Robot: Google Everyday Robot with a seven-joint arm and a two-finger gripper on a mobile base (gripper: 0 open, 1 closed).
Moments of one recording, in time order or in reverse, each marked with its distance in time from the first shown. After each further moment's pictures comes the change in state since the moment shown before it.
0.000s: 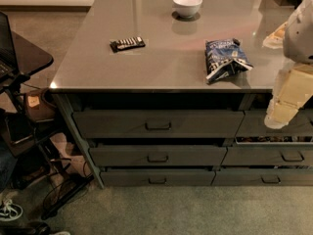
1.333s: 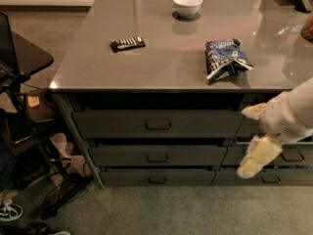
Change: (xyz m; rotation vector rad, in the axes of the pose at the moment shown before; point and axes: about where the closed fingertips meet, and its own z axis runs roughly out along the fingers) arm 0.045 0.046 0.159 -0.188 -0.240 0.141
